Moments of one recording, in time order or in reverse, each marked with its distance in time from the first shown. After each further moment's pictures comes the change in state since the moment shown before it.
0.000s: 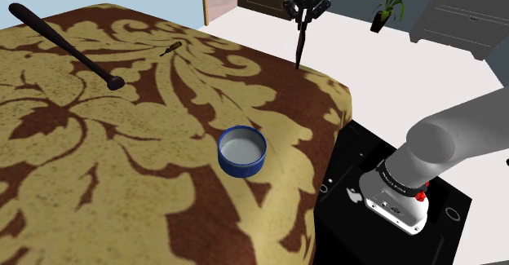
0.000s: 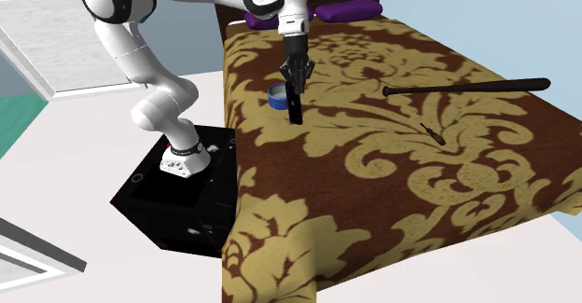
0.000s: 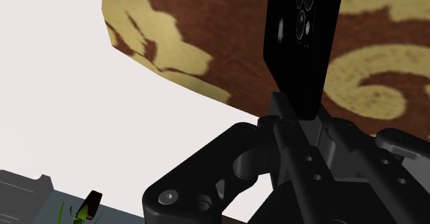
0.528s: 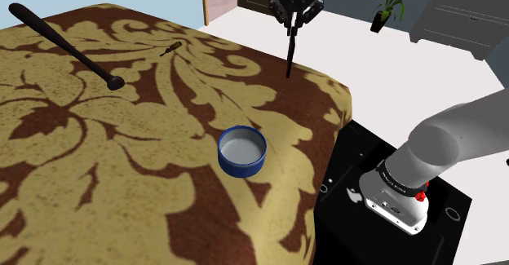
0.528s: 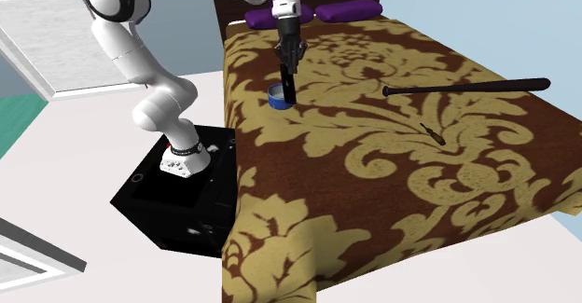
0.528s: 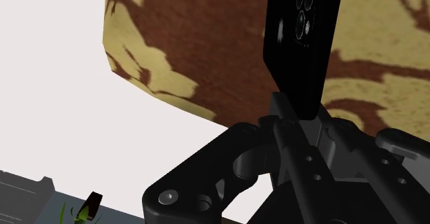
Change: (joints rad) arm 0.064 -0.025 0.126 0.070 0.048 -0.131 0.149
